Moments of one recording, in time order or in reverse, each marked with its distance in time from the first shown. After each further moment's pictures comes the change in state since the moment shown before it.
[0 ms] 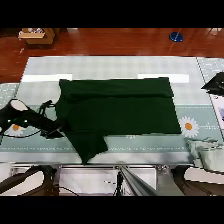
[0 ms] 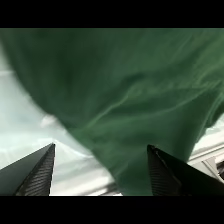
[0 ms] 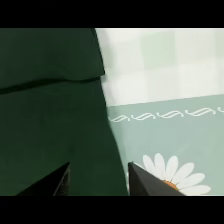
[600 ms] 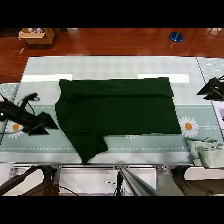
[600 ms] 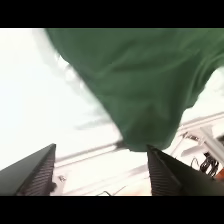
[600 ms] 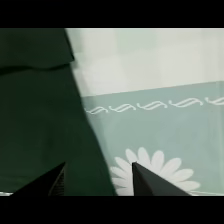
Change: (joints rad) left arm 0.183 0.071 0.148 0.090 -0.294 0.056; right arm 0.007 -0.120 0.021 -0.055 0.032 0.008
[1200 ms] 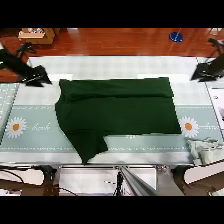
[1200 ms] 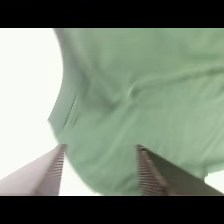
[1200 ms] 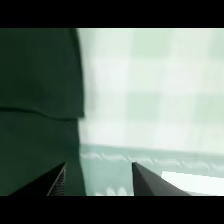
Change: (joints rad) left arm -0.116 -0.452 0.861 0.104 -0.005 -0.080; right arm 0.206 -0.175 0.371 -0.198 0.051 0.026
